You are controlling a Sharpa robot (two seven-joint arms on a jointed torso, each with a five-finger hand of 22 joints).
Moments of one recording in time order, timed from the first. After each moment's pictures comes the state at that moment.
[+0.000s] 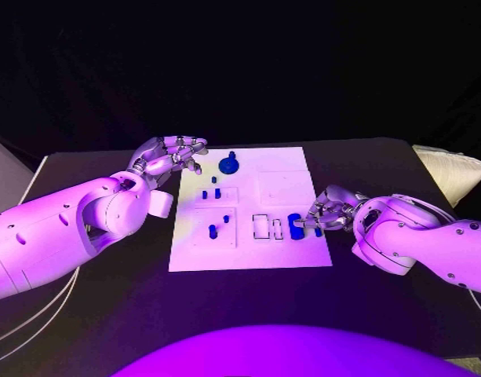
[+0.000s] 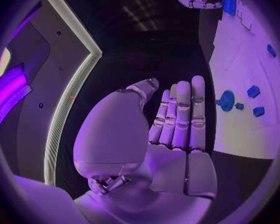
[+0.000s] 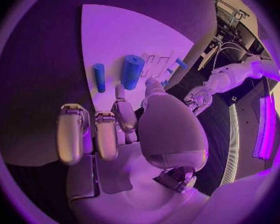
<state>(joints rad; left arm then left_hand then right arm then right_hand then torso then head) 0.92 -0.84 0.21 1.44 -0.19 -0.19 0.33 1.41 -0.18 0.43 0.15 0.21 0.85 0.20 0.29 0.30 0.96 0.14 0.43 0.18 1.00 0.06 1.14 0.42 0.17 0.91 0.16 0.84 0.69 1.11 -0.93 -0.16 1.71 -1.22 -0.37 -0.54 1.17 -0.12 -0.12 0.30 0.37 1.05 0.09 0.23 0.36 1.43 0.01 1.16 1.30 1.47 -0.05 1.51 1.31 0.06 1.46 0.05 1.38 1.31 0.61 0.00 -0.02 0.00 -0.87</state>
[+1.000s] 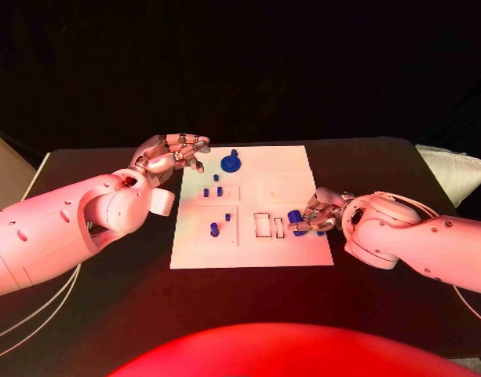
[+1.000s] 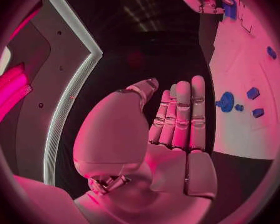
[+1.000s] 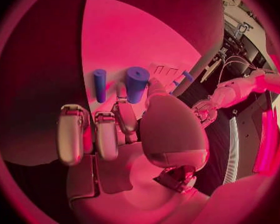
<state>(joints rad) 0.92 -0.85 0.21 1.45 -0.18 -0.19 0.33 1.41 -0.18 0.43 0.15 0.21 0.85 0.20 0.29 0.30 0.96 0.14 0.43 0.18 1.00 0.06 1.14 0.42 0.17 0.91 0.16 0.84 0.69 1.10 -0.84 -0.16 1.61 -1.29 -0.28 -0.55 1.15 -0.12 -0.13 0.30 0.34 1.06 0.09 0.26 0.38 1.44 0.01 1.18 1.31 1.47 -0.05 1.52 1.31 0.06 1.46 0.05 1.40 1.31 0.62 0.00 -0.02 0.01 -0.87</state>
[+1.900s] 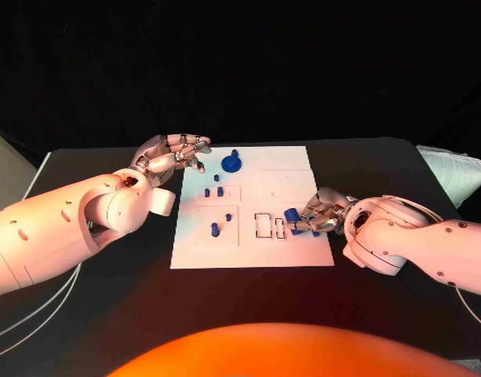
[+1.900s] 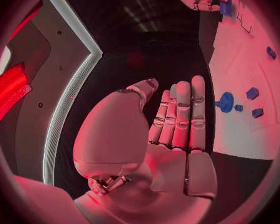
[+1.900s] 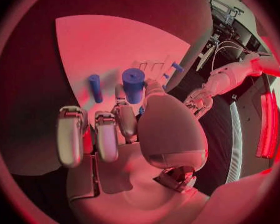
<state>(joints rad) 0.92 -0.85 0.21 1.45 -0.18 -0.18 0.32 1.41 -0.18 0.42 0.16 0.21 0.85 0.20 0.29 0.30 0.96 0.14 0.44 0.18 1.00 0.07 1.14 0.42 0.17 0.91 0.16 0.84 0.69 1.11 -0.89 -0.15 1.71 -1.16 -0.36 -0.55 1.21 -0.07 -0.10 0.29 0.52 1.06 0.08 0.27 0.39 1.46 0.00 1.23 1.31 1.47 -0.06 1.54 1.31 0.05 1.46 0.05 1.43 1.31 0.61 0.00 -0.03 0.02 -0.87</state>
